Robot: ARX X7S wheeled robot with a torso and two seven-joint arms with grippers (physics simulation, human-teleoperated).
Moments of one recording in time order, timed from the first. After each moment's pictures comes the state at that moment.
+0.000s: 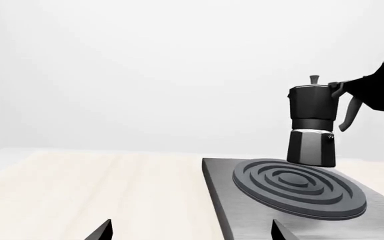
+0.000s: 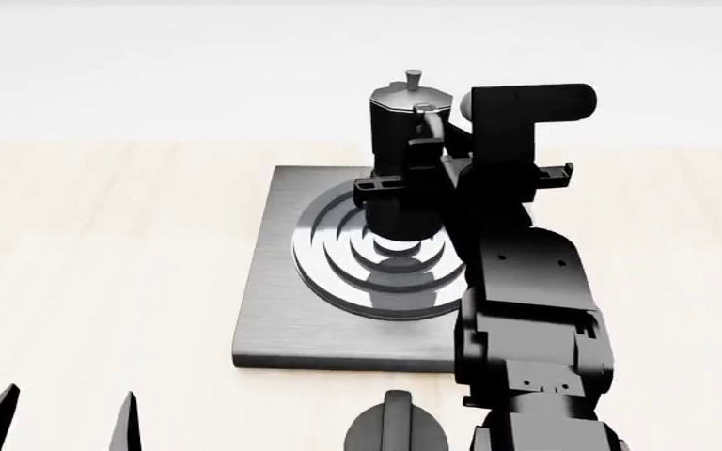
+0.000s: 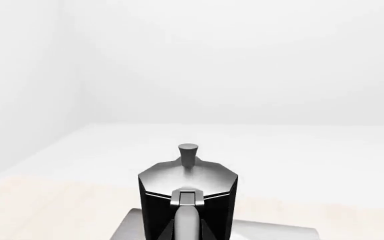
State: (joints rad) left arm -0.03 -0.40 0.39 0.12 -0.38 0.20 -0.32; right arm 1.26 0.01 0.08 1.31 0.01 -0.03 -0.27
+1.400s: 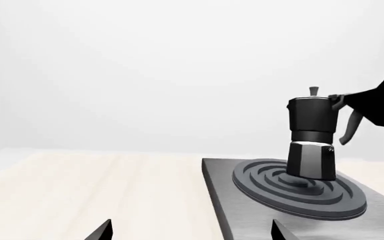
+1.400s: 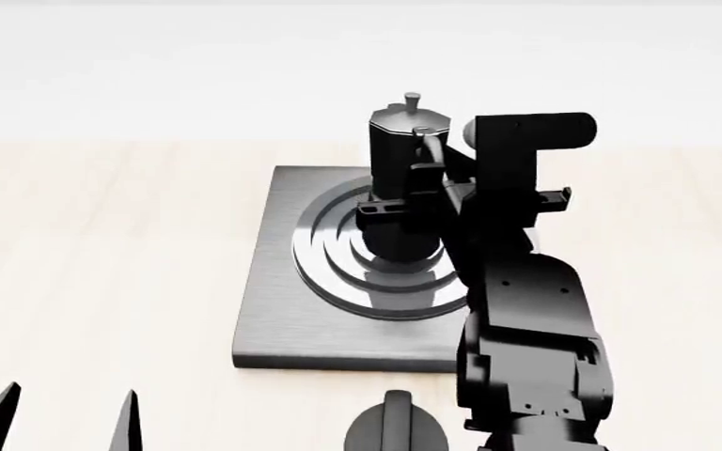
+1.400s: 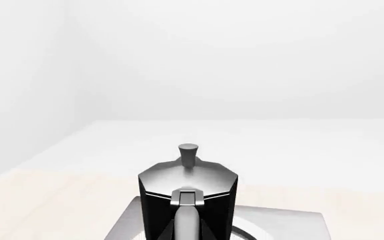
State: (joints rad) left arm -0.04 -0.41 0.40 0.12 -0.39 0.20 -0.33; right arm 1.21 0.01 0.11 1.31 0.00 -0.06 -0.30
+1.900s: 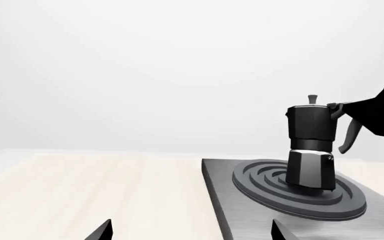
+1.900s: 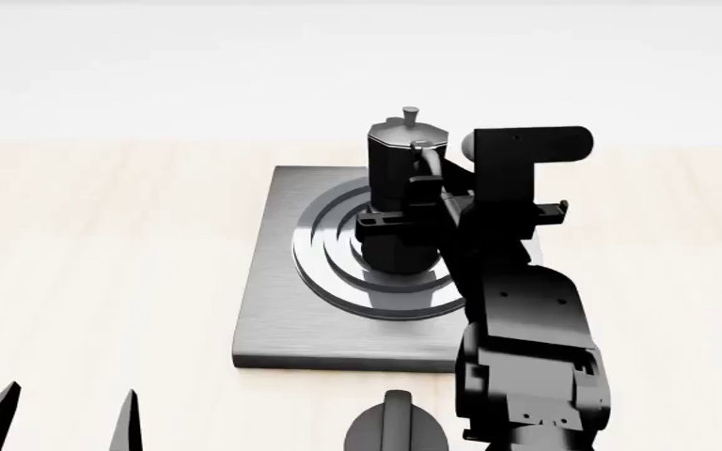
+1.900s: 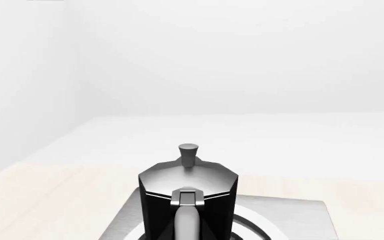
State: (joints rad) left arm -0.04 -0.41 0.40 0.12 -0.39 0.20 -0.33; right arm 1.19 0.01 0.11 1.31 0.00 -0.06 -0.30
